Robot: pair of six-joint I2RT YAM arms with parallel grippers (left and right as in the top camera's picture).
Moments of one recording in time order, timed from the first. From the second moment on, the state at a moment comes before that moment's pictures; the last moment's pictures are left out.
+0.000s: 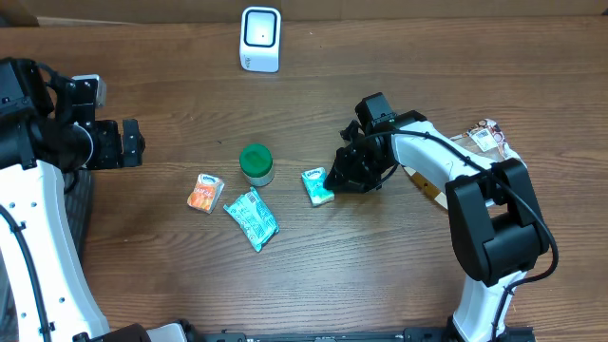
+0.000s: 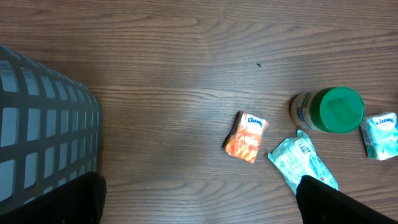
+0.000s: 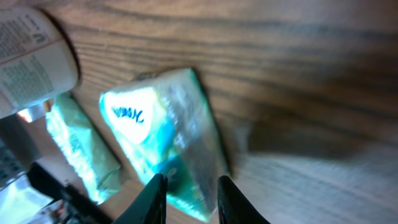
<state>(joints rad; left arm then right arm) 0.36 1.48 1.65 -1.31 0.18 0.24 0.37 2.01 1.30 -0.76 -0.60 0.42</state>
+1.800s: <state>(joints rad) 0.36 1.48 1.65 -1.31 0.18 0.24 0.41 2.01 1.25 -0.71 -0.56 0.46</state>
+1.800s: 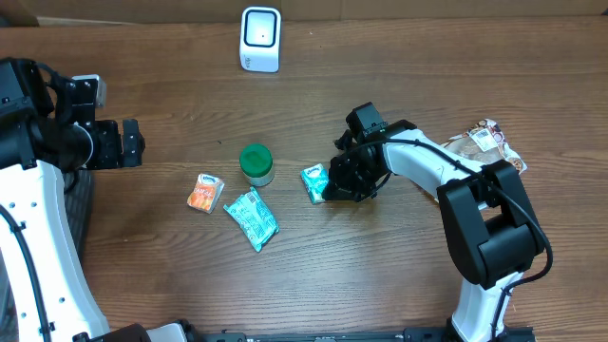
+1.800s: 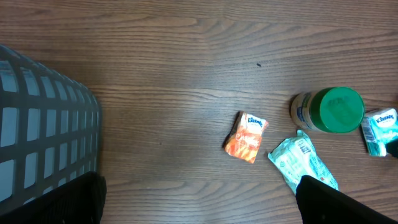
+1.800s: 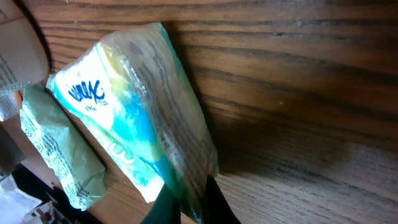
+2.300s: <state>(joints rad) 0.36 1.48 1.65 -1.31 0.18 0.24 0.37 1.85 1.24 -0.76 -0.67 0.34</state>
